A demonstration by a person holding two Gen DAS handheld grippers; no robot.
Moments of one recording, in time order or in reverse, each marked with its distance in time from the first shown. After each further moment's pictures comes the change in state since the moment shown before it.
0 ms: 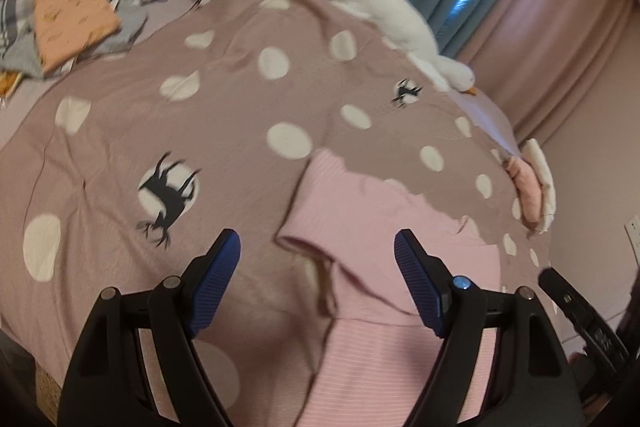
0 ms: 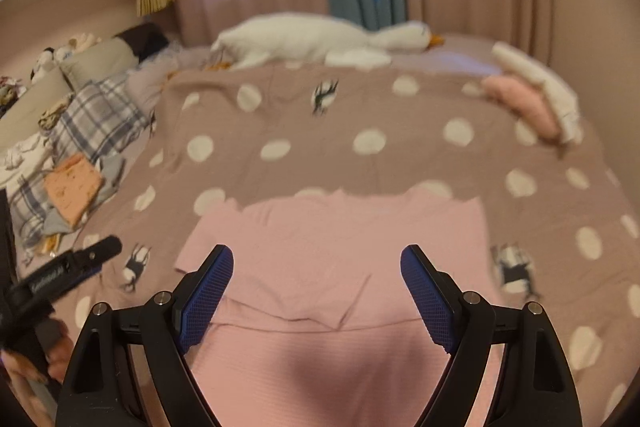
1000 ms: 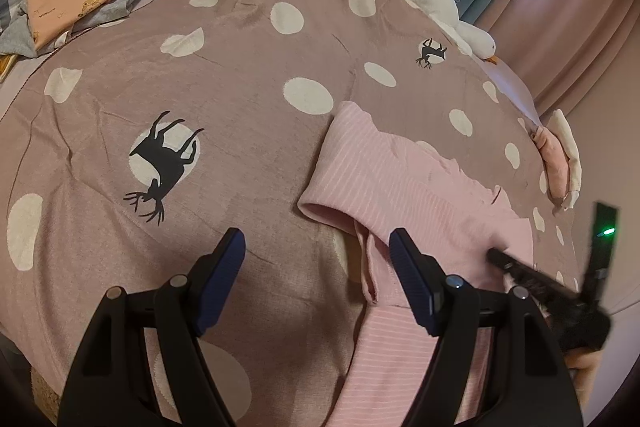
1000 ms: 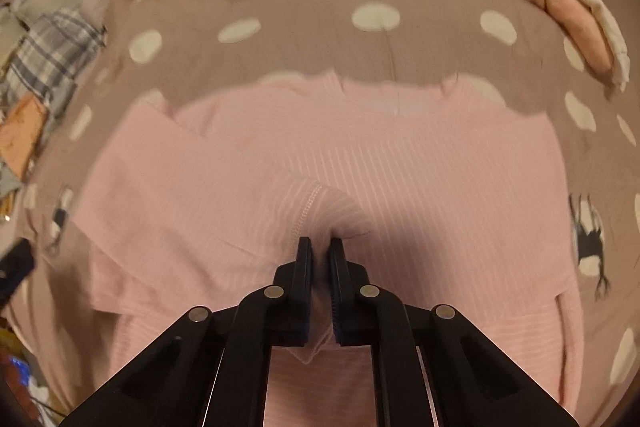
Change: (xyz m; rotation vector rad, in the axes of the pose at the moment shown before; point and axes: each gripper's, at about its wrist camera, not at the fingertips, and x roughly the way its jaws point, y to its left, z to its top) left arm 0.040 0.008 -0.014 0.021 0.095 0.053; right arm 0.110 -0.007 -0.030 -0.012 0.312 -0.028
